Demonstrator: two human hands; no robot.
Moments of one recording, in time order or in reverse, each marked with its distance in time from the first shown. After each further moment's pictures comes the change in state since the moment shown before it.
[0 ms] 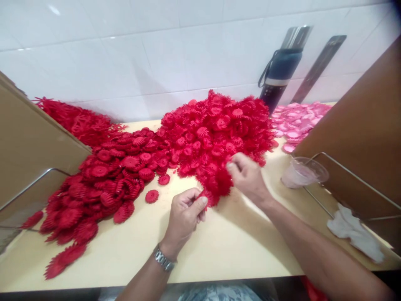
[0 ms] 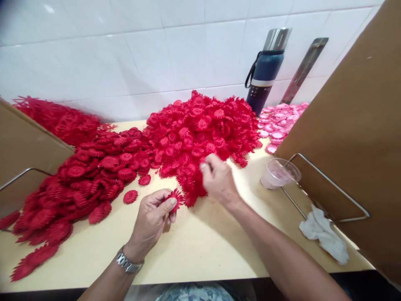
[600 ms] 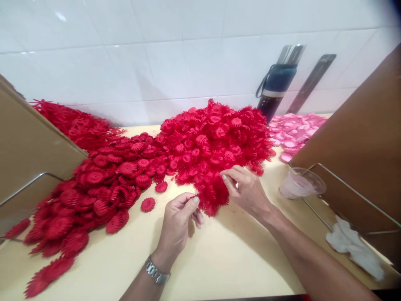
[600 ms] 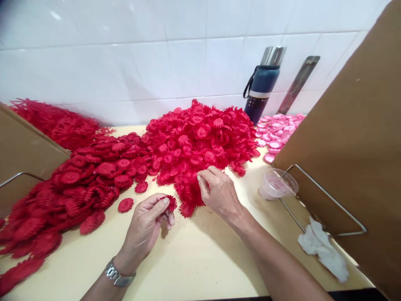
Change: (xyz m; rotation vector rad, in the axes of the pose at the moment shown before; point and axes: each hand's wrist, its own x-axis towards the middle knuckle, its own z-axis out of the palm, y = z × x) left_hand 0.005 0.008 -0.002 -0.153 0.088 -0.078; right_hand 0.006 0.021 -0.004 -0.338 -0.032 -0.366
